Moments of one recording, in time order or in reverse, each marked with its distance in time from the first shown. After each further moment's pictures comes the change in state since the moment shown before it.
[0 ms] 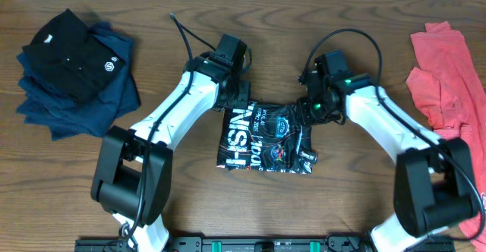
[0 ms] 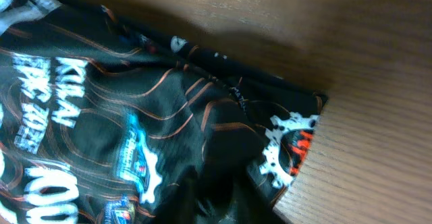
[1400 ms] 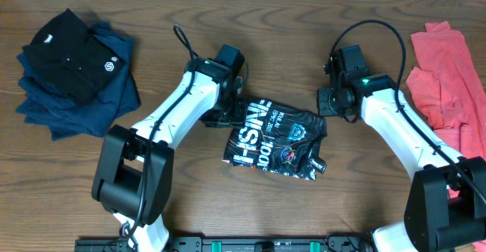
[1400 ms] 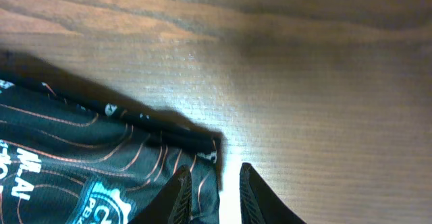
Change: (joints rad) left arm -0.007 0.002 -0.005 -0.253 0.092 -0.006; right arm -0.063 -0.119 -0.002 -0.011 0.299 0.063
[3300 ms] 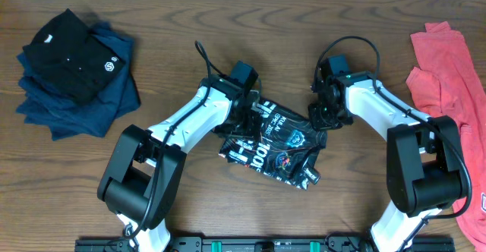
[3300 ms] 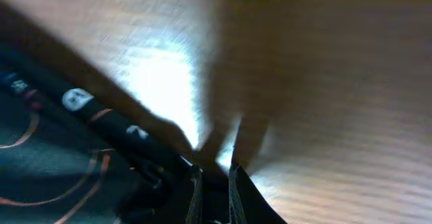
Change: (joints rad) left arm -0.082 0.000 -0.129 0.197 0.058 0.020; right arm 0.000 0.225 0.018 -0.089 -0.146 -0.087
